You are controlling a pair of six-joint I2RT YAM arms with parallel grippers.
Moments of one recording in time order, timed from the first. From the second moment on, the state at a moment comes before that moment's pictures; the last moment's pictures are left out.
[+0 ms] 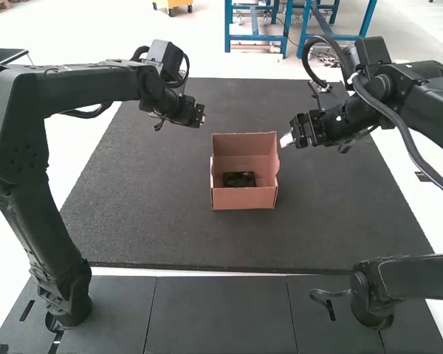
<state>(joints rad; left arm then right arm) -0.42 1.68 1.39 -0.51 -0.12 -0.08 0.30 1.10 1.11 -0.93 -0.26 -0.06</state>
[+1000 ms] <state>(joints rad) -0.53 1.74 1.37 -0.77 -0.02 -0.04 0.30 1.02 1.10 -1.02 -0.22 -0.05</state>
